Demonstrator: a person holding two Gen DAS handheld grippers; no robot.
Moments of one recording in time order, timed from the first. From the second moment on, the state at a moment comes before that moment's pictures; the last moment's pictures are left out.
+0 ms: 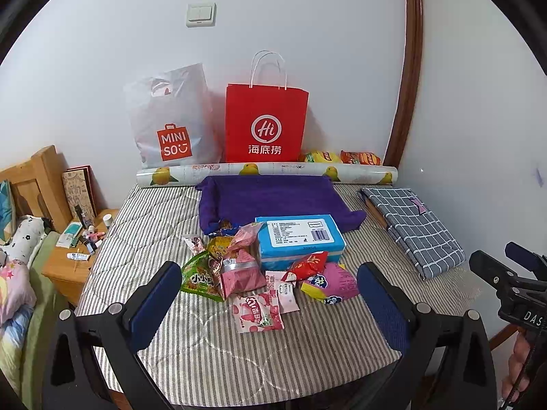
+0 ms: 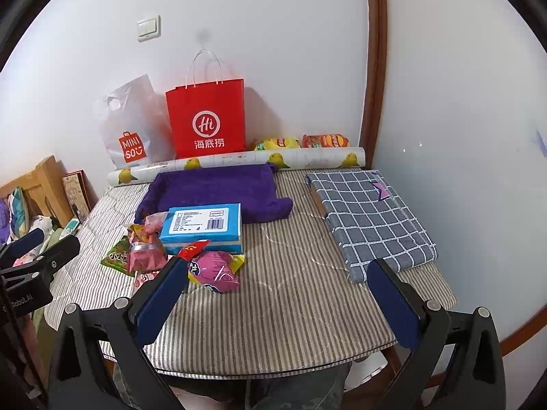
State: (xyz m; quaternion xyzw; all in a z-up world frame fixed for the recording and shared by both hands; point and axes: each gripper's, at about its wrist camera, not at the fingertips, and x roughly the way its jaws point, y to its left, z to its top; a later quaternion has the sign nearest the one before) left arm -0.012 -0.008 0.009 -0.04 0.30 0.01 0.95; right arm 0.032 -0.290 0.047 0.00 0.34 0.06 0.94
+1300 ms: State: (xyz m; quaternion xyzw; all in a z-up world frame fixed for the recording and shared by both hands) left arm -0.019 0.001 0.012 -0.05 0.29 0.01 0.96; right arm 0.026 -0.280 0.046 -0.01 0.34 0.07 0.94
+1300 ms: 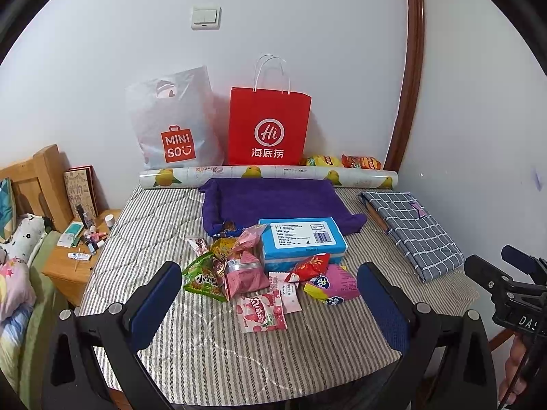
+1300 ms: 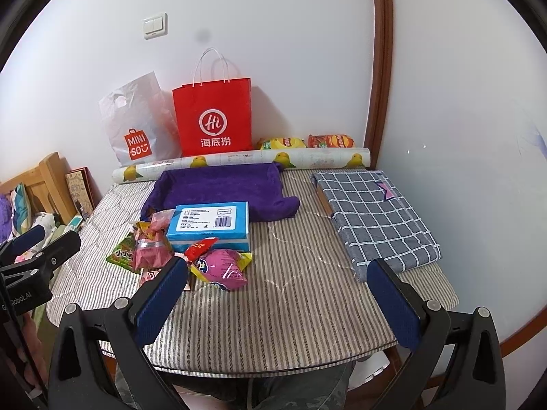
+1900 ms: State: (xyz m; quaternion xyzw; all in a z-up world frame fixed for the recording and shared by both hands) left arm -0.021 0.003 0.011 -0.05 0.28 0.02 0.96; right arm 0.024 -0.276 0.045 -0.01 0.34 0.07 0.94
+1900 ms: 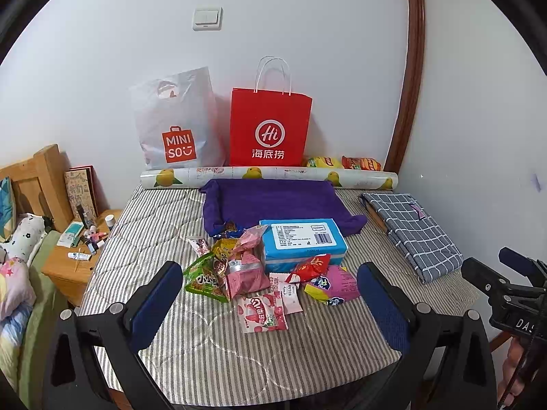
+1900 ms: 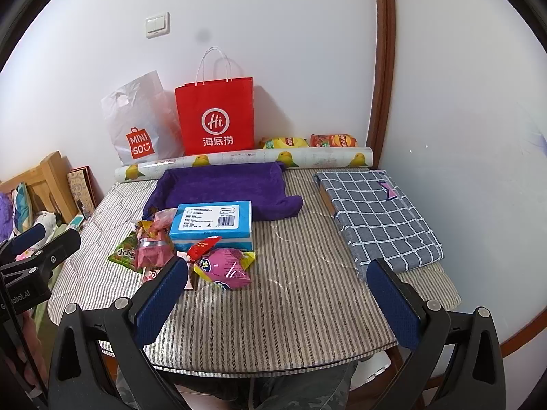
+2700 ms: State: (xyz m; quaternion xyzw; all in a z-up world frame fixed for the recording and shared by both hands) left arm 0.009 0.014 -0.012 -0.06 0.30 0.02 0.95; right arm 0.054 -0.257 0.017 0.00 0.37 0.10 0.92
